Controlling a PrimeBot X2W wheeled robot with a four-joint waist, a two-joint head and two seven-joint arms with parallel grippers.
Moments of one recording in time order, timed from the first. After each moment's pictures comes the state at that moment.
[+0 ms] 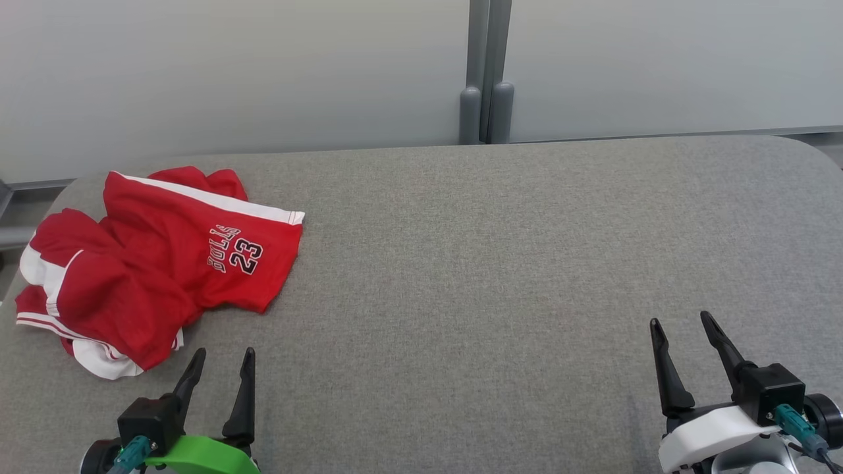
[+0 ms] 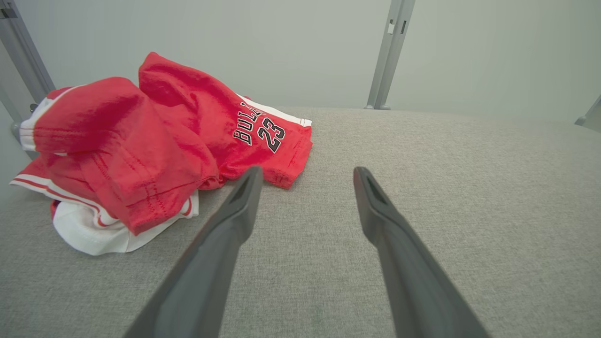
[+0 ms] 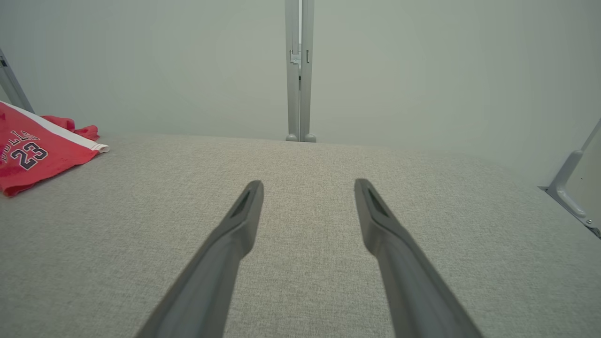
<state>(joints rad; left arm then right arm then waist) -0.03 0.17 -0.13 0.36 -0.30 -0.13 -0.26 0.04 -0.09 -0.03 0.18 0.07 0.13 -0.26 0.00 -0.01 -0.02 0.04</state>
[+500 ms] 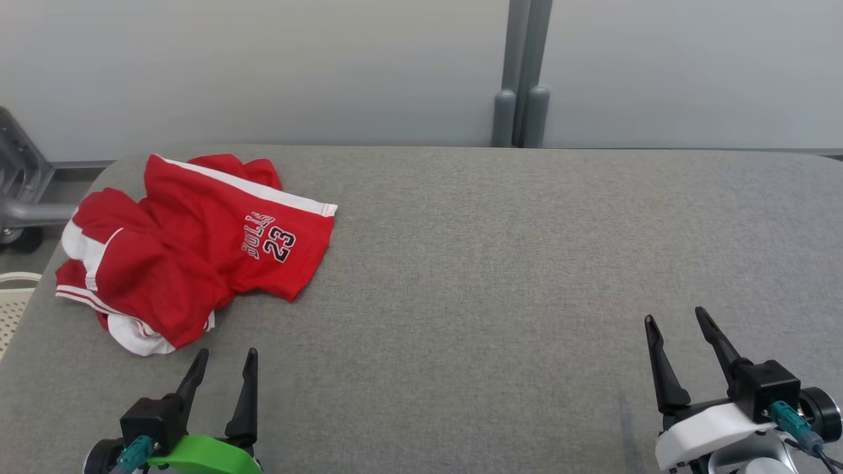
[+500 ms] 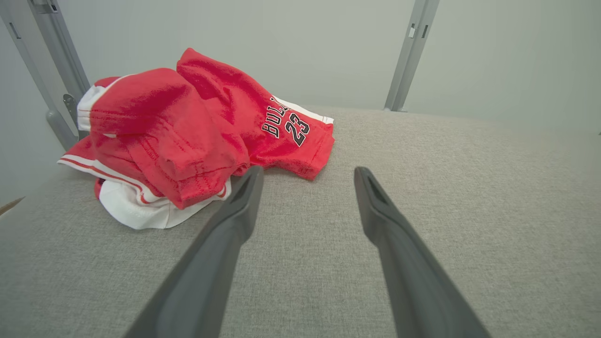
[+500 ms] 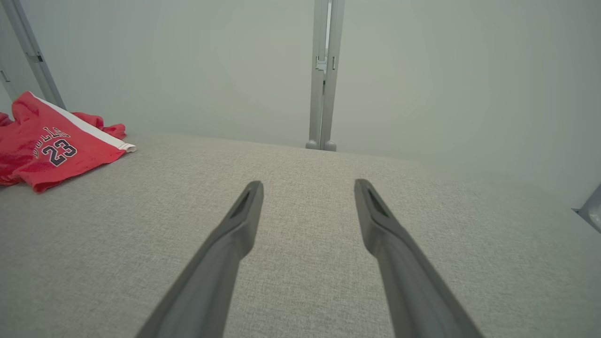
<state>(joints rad) -0.03 0.16 -0.13 0.37 -0.30 -0.13 -0.26 0.03 -0.10 -0.01 0.17 0.07 0.13 -0.26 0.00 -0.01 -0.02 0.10</state>
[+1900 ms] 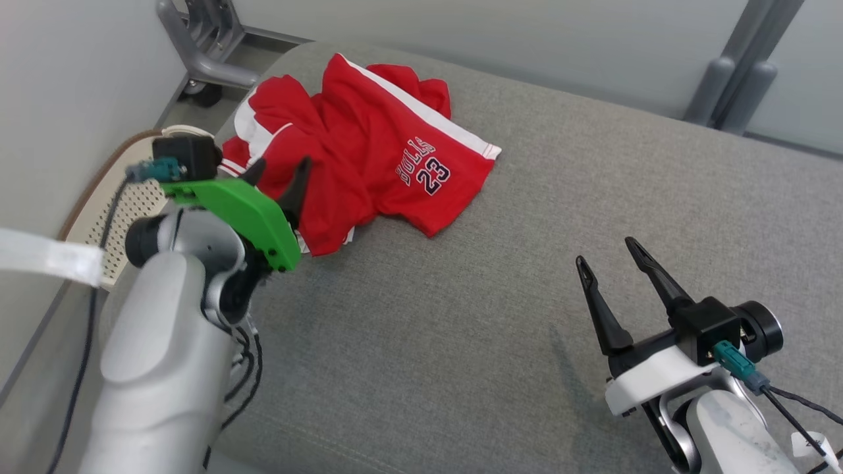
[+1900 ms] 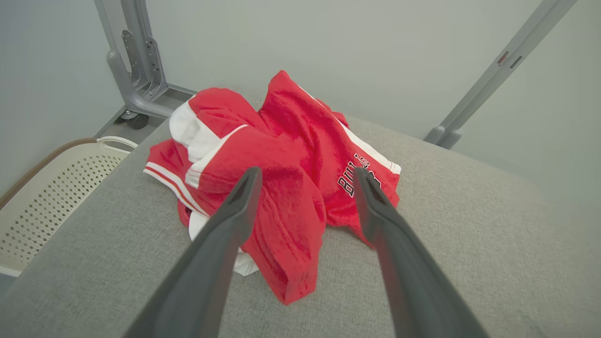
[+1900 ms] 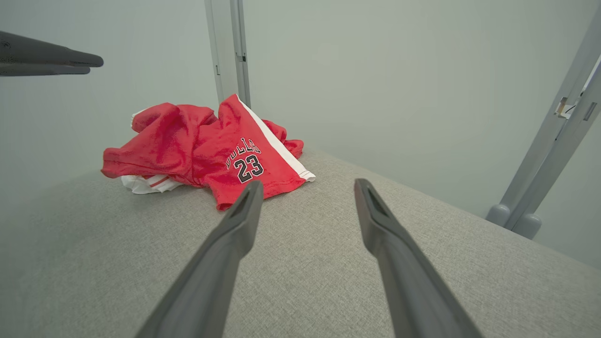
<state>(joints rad) -0.62 0.10 -0.22 0.53 -0.53 -0.13 0.25 -0.15 -0.15 0.19 0.17 0.07 0.13 -0.26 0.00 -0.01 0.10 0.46</state>
